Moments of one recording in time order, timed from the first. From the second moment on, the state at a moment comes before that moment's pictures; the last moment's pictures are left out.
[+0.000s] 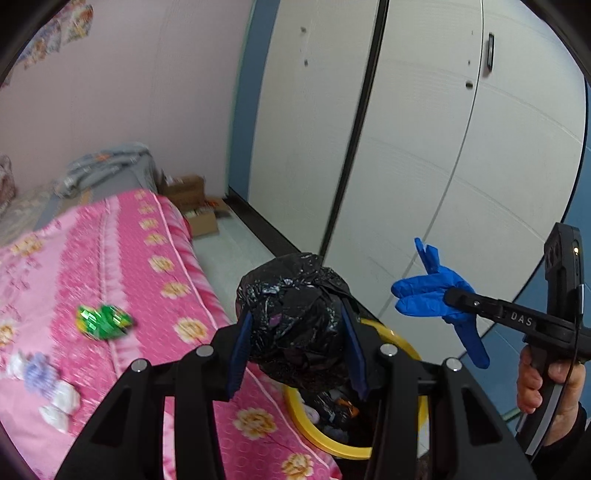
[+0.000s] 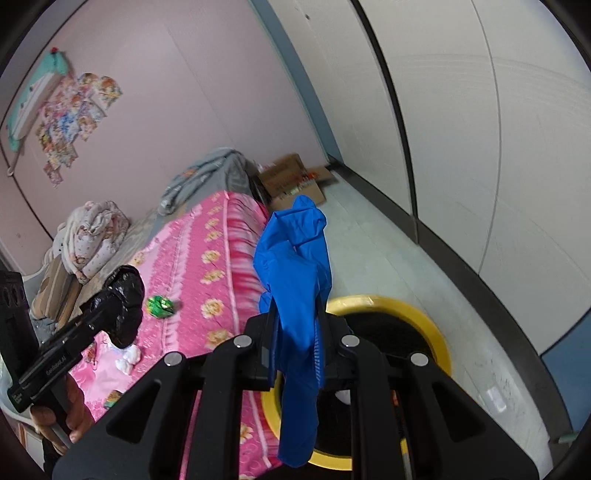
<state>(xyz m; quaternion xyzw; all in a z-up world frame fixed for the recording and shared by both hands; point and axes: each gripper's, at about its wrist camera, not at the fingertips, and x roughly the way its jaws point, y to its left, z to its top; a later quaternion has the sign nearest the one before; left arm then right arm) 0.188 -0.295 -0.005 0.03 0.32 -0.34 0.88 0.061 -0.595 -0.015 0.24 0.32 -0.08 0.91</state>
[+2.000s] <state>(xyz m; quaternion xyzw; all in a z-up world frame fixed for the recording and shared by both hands) 0.185 -0.292 -0.065 0.05 0.36 -0.35 0.86 0.076 -0.592 -0.086 0.25 0.37 -0.13 0.89</state>
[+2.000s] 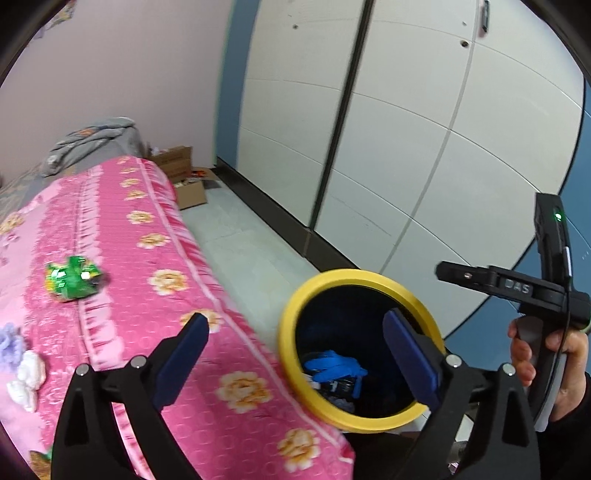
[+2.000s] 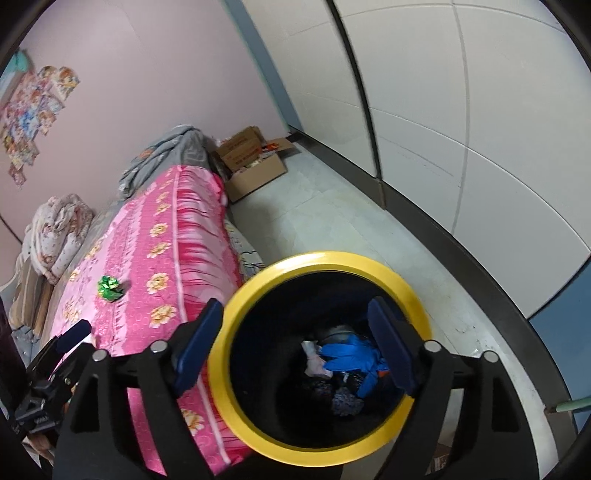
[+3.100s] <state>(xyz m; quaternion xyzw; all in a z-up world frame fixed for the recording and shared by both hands) 0.273 0.110 -0.066 -0.02 0.33 0.03 0.94 0.247 -0.336 -0.043 0.04 0.35 0.08 0.93</state>
